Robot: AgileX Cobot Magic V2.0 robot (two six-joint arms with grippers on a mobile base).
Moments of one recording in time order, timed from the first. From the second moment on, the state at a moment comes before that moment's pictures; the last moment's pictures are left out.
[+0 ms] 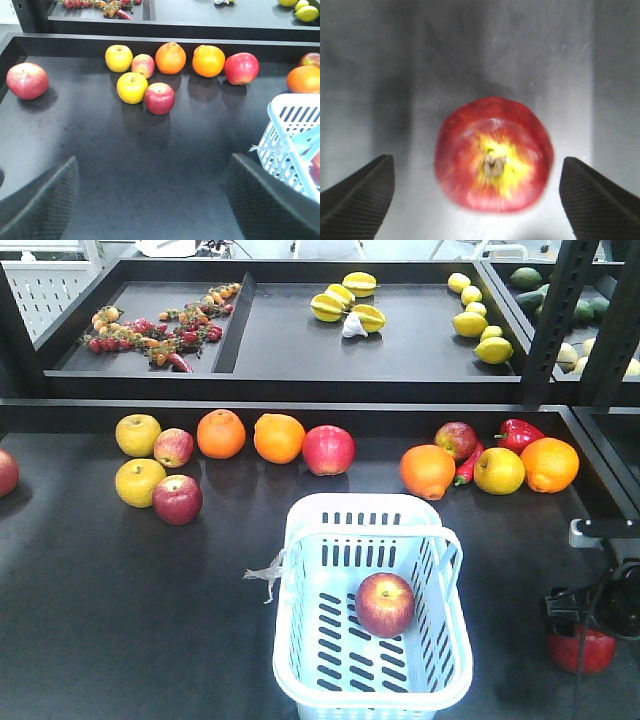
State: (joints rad) left arm -0.44 0.46 -0.70 0.42 0.88 -0.55; right arm -0.18 1.78 -0.75 0.16 0.32 -0.29
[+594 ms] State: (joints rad) left arm -0.44 0.46 -0.70 0.42 0.88 -0.55; right arm -0.19 1.92 -0.77 0.15 0.26 -0.28
